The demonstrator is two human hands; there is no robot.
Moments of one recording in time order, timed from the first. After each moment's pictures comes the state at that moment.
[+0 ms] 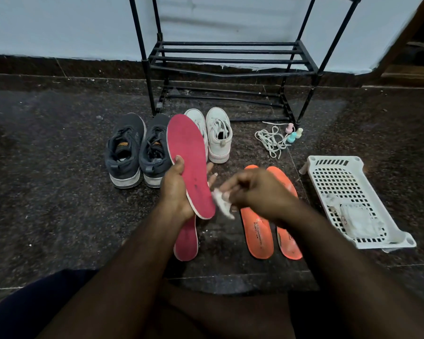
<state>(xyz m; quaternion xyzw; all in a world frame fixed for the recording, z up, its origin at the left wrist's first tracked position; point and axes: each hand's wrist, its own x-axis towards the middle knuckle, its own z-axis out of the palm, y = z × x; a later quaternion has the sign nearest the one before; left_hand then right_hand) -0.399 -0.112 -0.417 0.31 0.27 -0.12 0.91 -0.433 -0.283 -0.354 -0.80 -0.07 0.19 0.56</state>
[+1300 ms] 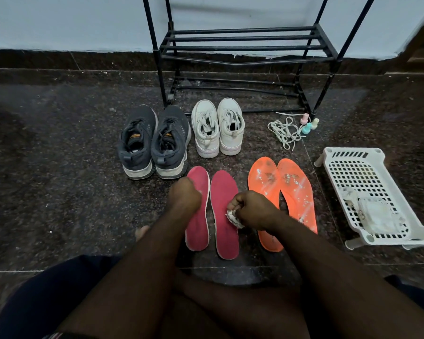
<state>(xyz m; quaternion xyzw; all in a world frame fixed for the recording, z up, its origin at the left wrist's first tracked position) -0.402 -0.084 -0.482 0.91 0.23 -0.11 0.32 -0.419 -0.277 -0.462 -0.91 -0.07 0.24 0.33</state>
